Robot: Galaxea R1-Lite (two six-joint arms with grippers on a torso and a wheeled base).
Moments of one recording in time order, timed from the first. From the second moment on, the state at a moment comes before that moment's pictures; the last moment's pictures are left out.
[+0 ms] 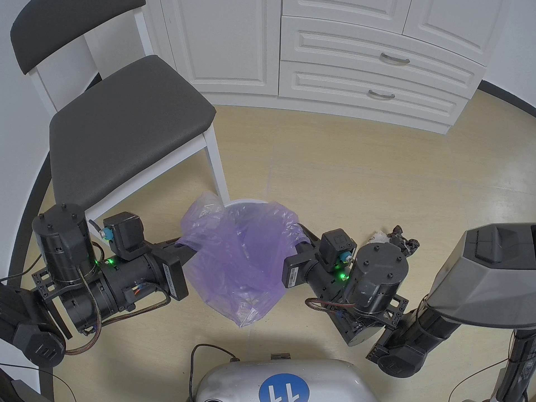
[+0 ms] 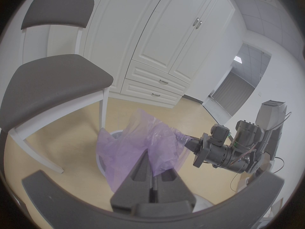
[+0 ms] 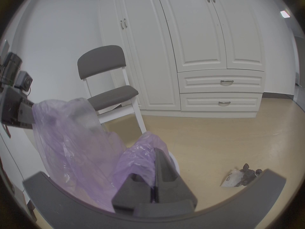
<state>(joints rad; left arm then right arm) -0.54 1.57 -0.40 -1.01 -0.11 -0.17 0.85 2.17 -0.72 -1.55 -0.48 -0.01</state>
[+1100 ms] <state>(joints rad) -0.41 2.12 -0.61 -1.31 -0.13 -0.45 0.67 2.38 -0.89 -1.51 -0.48 0.02</state>
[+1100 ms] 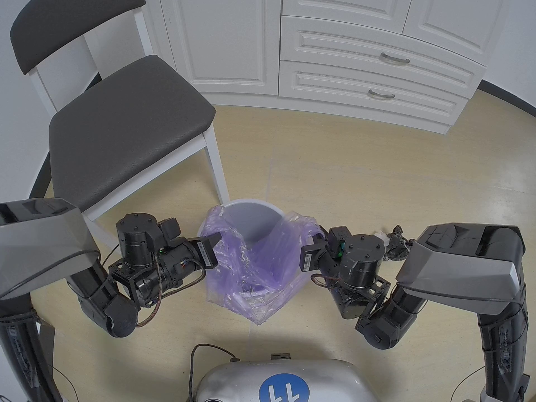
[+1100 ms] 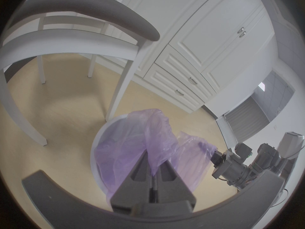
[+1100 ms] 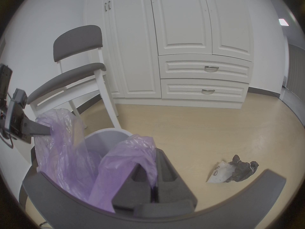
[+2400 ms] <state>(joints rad) -0.37 2.30 -0.71 -1.50 -0.09 -0.58 0.55 2.42 -1.13 -1.45 -0.52 0.10</state>
